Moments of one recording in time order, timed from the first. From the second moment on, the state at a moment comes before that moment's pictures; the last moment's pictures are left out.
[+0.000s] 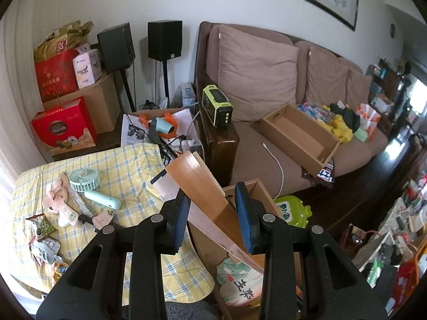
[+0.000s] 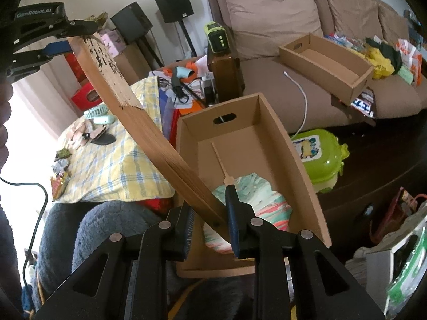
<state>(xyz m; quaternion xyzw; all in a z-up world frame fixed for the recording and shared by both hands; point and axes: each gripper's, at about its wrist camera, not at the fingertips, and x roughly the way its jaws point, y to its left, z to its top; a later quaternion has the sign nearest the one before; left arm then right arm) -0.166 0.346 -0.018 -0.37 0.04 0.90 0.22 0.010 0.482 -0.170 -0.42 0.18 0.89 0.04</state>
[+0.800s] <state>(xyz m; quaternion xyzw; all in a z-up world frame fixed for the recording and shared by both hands) -0.180 0.352 -0.044 -0.40 0.04 0.89 0.21 0.003 0.483 -0.186 -0.44 0.19 0.88 0.05</state>
